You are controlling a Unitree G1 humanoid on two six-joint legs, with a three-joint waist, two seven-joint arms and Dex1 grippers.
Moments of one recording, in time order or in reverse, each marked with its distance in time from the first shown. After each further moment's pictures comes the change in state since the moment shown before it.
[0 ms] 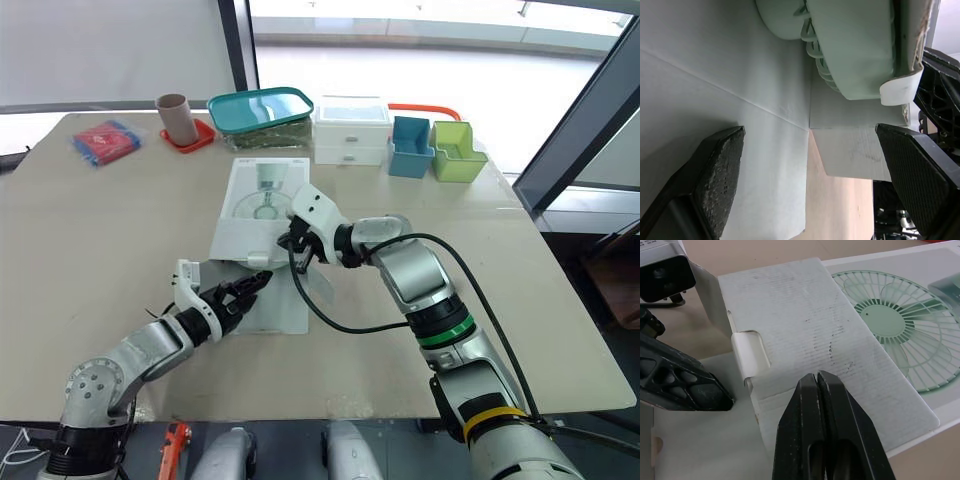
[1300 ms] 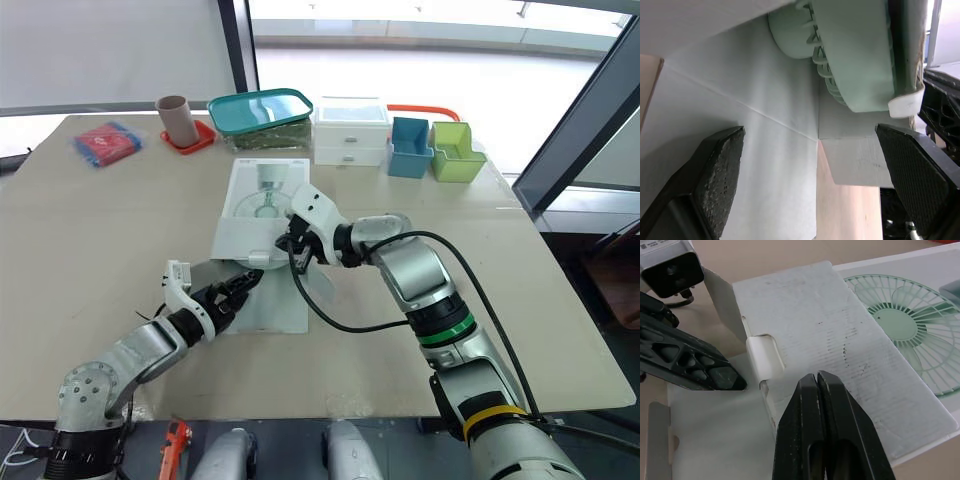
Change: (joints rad) left arm 0.004 -0.018 0.048 0.008 0.054 0.039 -0.007; right arm -0.011 -0.001 -0.005 -0.013 0.022 0.033 0.020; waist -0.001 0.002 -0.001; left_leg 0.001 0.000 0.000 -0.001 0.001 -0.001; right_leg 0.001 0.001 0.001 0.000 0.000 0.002
